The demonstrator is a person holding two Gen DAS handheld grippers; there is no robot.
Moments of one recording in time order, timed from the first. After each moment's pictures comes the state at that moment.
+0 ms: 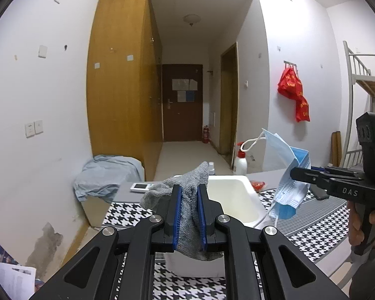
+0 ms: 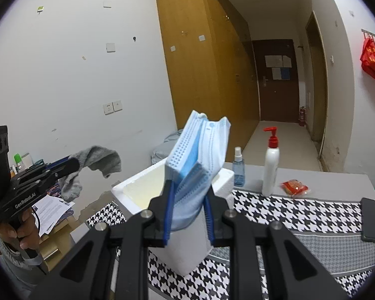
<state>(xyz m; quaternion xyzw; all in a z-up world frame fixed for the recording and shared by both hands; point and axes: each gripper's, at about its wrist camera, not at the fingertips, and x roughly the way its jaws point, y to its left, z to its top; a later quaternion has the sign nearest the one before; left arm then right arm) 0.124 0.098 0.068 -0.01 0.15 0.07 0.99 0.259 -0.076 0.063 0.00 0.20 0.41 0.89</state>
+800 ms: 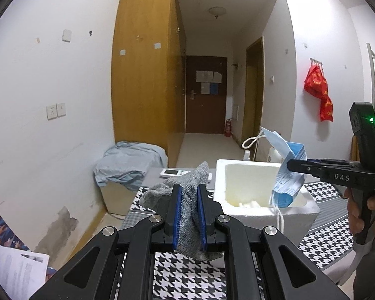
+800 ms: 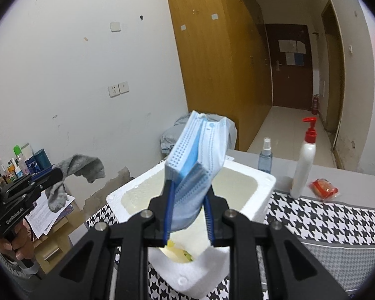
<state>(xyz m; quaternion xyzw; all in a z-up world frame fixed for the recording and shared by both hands) 0.121 0.148 0.044 -0.03 0.17 0.13 0.98 0.291 0.003 0.049 -0.03 0.25 0.44 0.86</state>
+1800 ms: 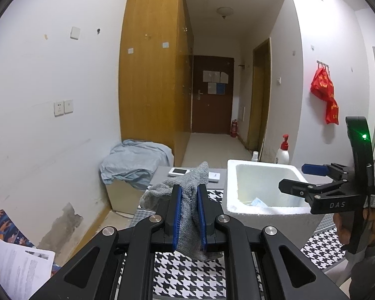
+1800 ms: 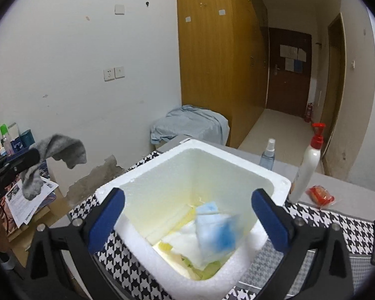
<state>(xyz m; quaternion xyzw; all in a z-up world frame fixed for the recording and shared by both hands) 0.117 0.152 0.048 -0.04 0.17 0.15 0.97 0.282 0.036 0.036 -0.09 0.24 0.41 0.87</state>
